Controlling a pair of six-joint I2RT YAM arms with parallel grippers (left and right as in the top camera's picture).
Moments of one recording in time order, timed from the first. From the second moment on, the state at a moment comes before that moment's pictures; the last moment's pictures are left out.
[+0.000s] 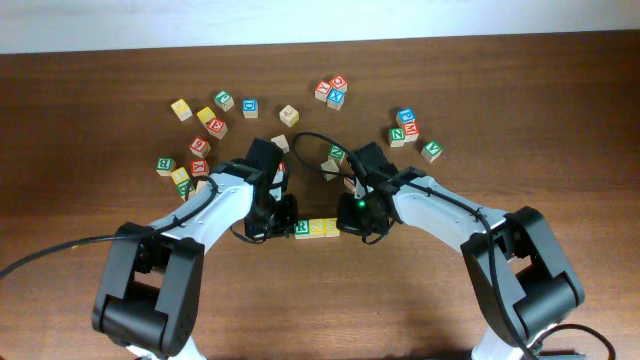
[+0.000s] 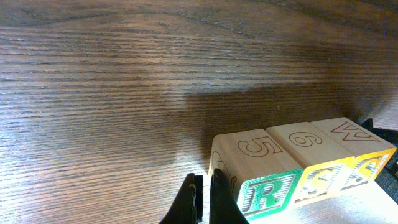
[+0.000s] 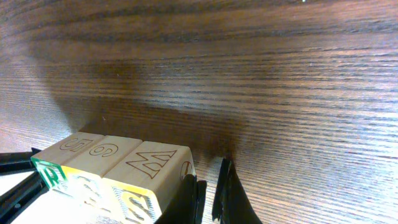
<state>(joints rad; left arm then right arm) -0.36 1.84 1.10 -0.75 0.31 -0.45 0.49 1.86 1.06 -0.53 -0.37 0.67</state>
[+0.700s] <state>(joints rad) -0.36 1.84 1.10 -0.75 0.30 -0.45 0.49 1.86 1.06 -0.56 -0.37 0.67</state>
